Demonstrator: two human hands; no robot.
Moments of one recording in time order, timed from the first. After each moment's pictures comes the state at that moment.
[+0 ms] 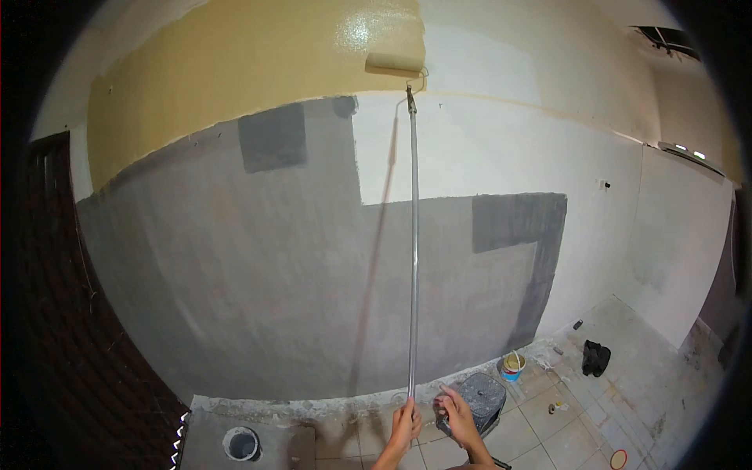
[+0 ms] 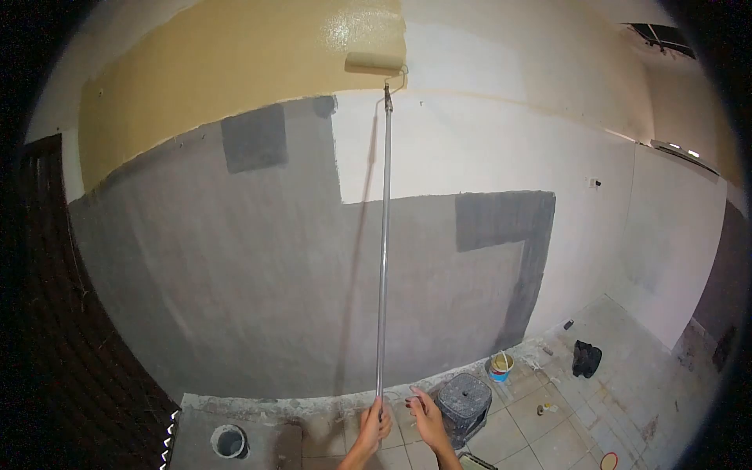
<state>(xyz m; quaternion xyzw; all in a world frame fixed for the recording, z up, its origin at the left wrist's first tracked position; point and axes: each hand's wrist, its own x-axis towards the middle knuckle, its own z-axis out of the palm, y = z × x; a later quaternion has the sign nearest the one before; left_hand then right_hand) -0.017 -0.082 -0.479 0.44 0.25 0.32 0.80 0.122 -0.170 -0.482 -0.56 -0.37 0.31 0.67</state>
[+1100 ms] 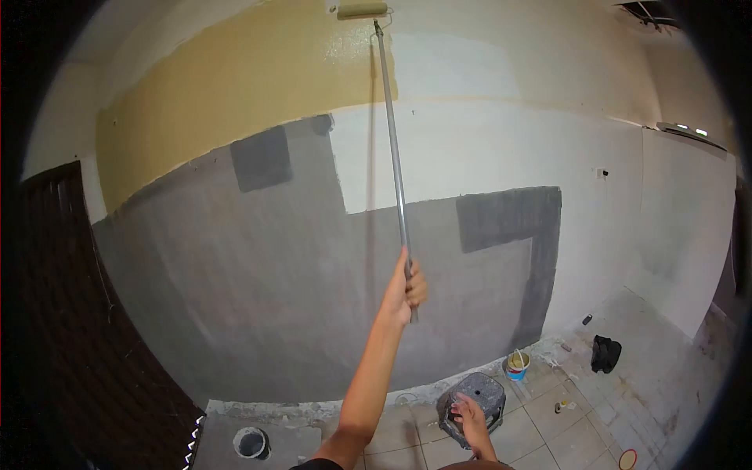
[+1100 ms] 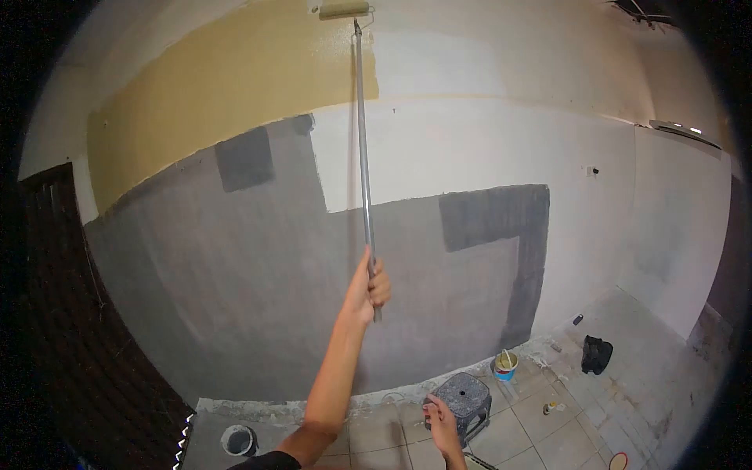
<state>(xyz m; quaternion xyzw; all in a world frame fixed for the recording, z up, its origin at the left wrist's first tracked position) 0.148 -0.040 -0.185 0.48 0.06 0.34 0.81 0.199 -0.274 -0.494 -0.58 -0.29 0.34 0.69</state>
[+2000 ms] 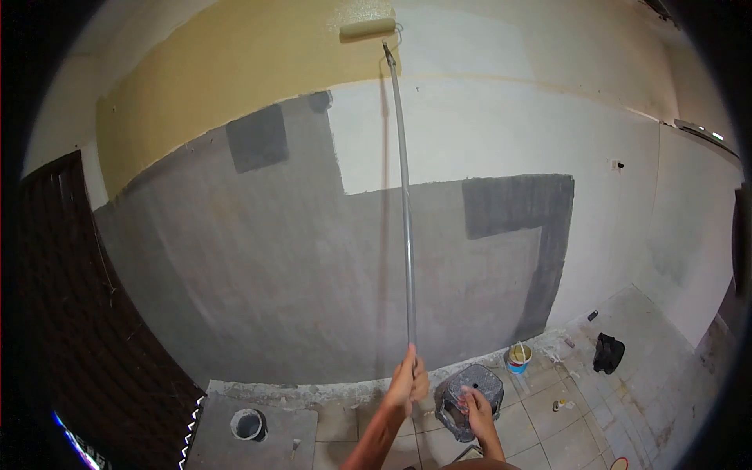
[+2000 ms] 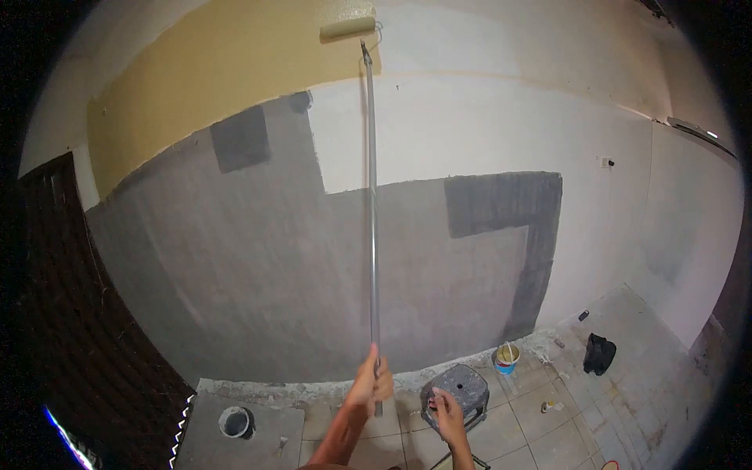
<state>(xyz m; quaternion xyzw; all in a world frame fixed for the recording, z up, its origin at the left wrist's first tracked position) 0.116 -0.137 -0.344 0.42 0.24 0.30 0.82 0.266 -0.267 -0.514 -0.59 -0.28 0.34 0.68</state>
